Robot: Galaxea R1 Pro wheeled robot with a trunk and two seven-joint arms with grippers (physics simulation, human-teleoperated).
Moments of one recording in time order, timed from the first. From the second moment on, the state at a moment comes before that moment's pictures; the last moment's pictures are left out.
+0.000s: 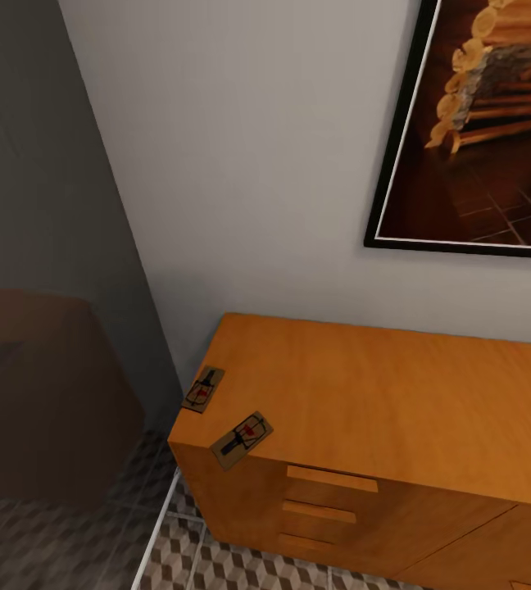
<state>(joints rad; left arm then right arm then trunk) -0.35 -0.03 -1.02 0.05 0.99 -0.10 0.12 -0.34 0.02 1.29 -0.02 -1.16 -0.24 -0.25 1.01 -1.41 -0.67</state>
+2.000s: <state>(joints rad) -0.35 -0.06 -1.12 -0.09 0.98 -0.12 0.11 -0.34 -0.03 1.29 -0.02 -1.17 -0.24 -0.25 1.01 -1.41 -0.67</state>
